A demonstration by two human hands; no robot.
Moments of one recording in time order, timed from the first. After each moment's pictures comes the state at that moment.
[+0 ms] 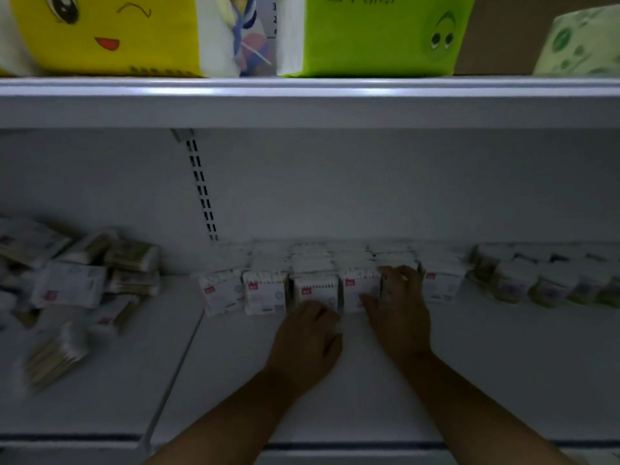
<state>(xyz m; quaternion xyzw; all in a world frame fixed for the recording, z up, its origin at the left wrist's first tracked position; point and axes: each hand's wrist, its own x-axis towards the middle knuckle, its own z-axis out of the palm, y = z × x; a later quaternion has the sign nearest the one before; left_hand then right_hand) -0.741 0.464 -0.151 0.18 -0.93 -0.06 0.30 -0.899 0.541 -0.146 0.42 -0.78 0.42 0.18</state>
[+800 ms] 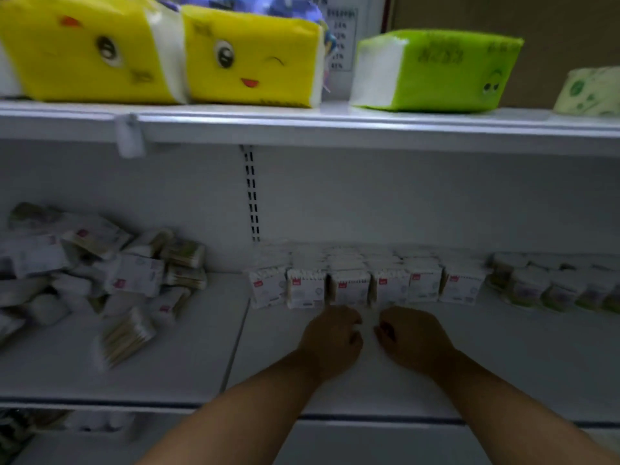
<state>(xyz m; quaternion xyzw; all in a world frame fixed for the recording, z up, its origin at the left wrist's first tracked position) -0.709 0.461 -0.133 0.23 -0.94 -0.20 0.16 -0.862 0.564 -0.130 0.60 -0.79 0.09 0.08</state>
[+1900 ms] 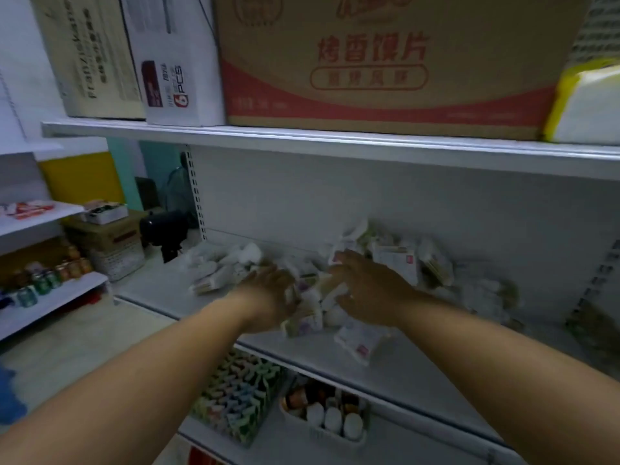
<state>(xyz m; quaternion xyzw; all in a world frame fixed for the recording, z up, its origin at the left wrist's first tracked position) -0.140 0.145 -0.051 0.45 -0.89 0.01 0.02 -0.355 0.210 -0.025 0.80 -0.60 0.08 0.01</state>
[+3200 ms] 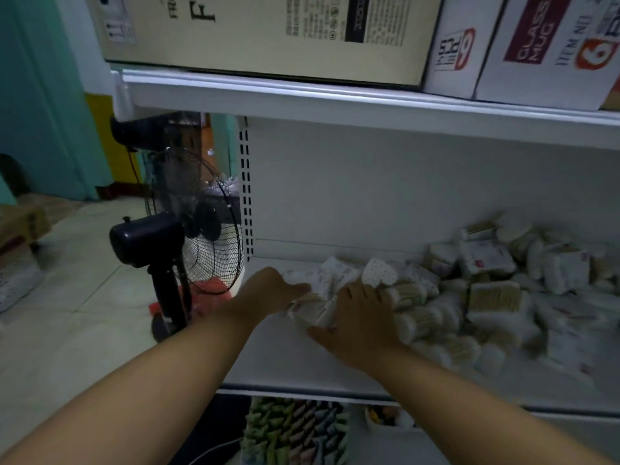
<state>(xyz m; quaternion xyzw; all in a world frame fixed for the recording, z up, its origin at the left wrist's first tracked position) 0.044 -0.135 -0.100 0.52 -0.78 -0.33 0.11 -0.057 0.011 -0.102 0.55 -0.83 0.06 0.05</state>
